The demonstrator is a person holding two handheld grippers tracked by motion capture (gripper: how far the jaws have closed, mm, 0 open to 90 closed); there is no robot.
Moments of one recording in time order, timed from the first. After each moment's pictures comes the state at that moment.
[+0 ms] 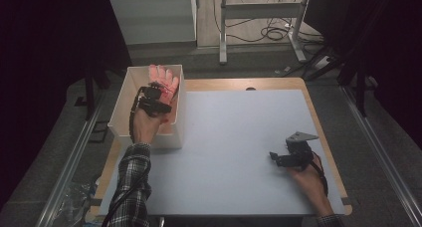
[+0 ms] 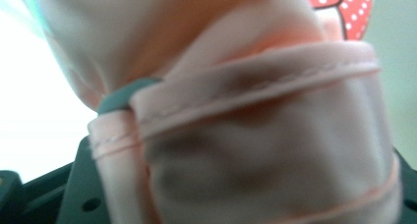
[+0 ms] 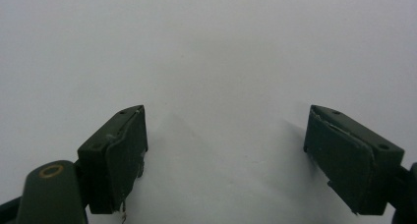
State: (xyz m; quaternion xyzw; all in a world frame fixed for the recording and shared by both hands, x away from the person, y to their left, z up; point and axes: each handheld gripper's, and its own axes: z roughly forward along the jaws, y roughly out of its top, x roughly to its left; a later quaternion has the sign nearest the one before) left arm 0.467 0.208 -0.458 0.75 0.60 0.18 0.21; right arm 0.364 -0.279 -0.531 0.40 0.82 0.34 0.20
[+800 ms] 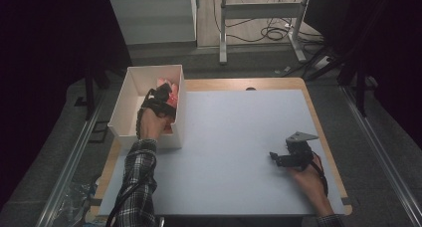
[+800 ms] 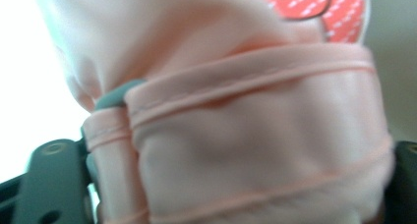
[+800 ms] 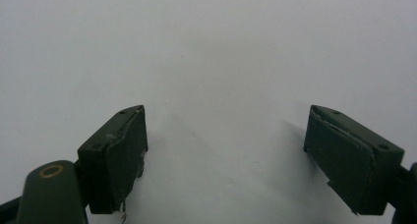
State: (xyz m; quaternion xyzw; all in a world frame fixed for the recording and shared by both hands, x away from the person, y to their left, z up) left arm 0.493 0.194 -0.482 0.77 0.62 0.13 0.12; right arm 0.364 -0.279 -0.531 0.40 0.82 0.34 0.20
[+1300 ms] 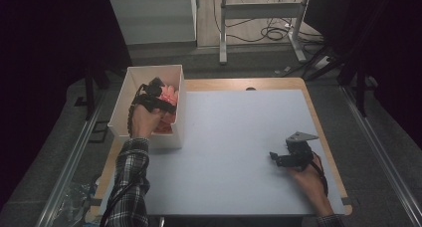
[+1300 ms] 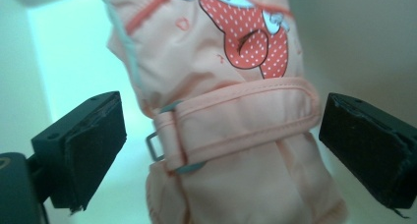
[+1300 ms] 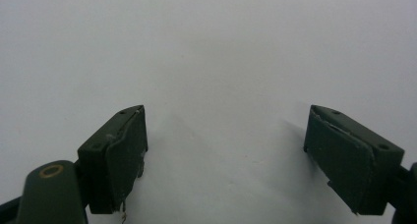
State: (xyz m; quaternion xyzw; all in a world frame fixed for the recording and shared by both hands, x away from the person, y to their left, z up) left arm 0.480 0.214 -0.451 0.75 0.62 0.13 0.18; right arm 0.364 -0.279 -0.531 0.40 0.82 0.34 0.20
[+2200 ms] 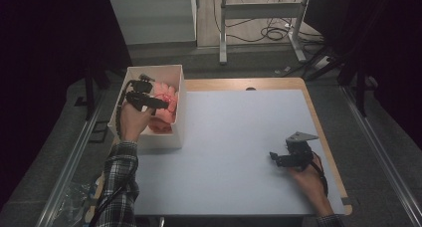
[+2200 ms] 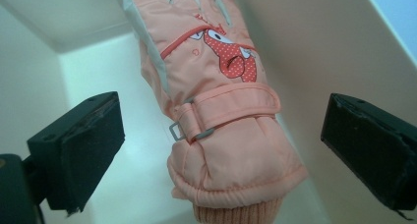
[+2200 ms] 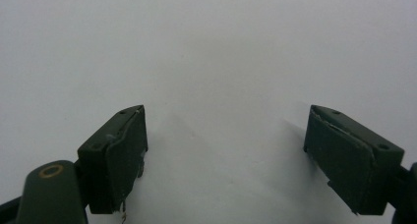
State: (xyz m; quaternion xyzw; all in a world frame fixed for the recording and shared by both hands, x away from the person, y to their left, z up) left arm 0.451 0.233 -0.417 0.76 0.58 0.16 0.26; right arm 0.364 -0.279 -0.531 0.40 0.82 0.34 0.20
